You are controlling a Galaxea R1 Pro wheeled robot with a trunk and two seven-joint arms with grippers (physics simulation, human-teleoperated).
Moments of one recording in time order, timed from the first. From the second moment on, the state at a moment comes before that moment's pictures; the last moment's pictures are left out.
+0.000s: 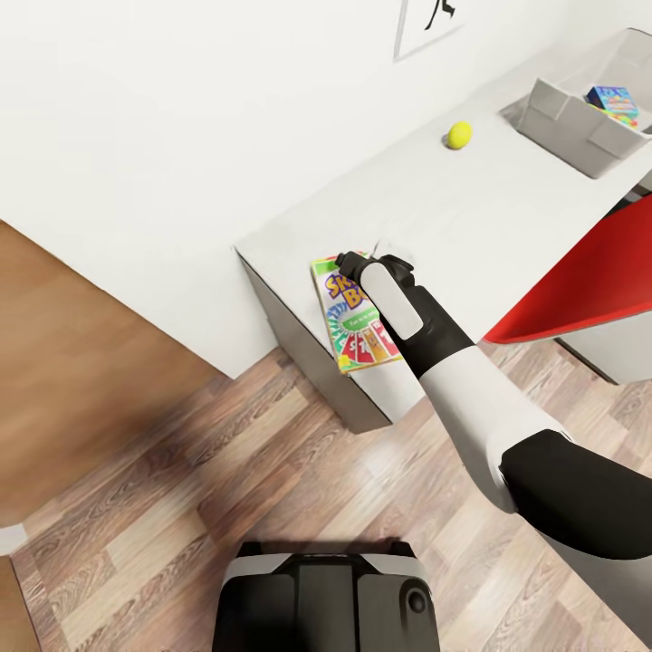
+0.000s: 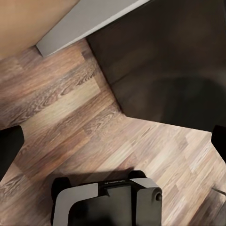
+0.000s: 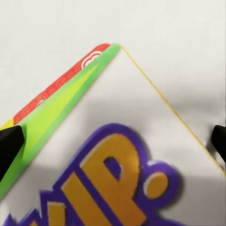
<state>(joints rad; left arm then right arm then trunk) -0.53 1.11 0.57 -0.93 0.17 1.00 -1.57 -1.38 0.17 0.42 -0.84 -0.94 0.37 -0.71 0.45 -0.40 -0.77</state>
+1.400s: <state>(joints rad) -0.53 1.11 0.56 -0.93 0.17 1.00 -1.57 -1.38 0.17 0.42 -0.85 -0.96 0.36 -0.70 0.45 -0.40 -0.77</state>
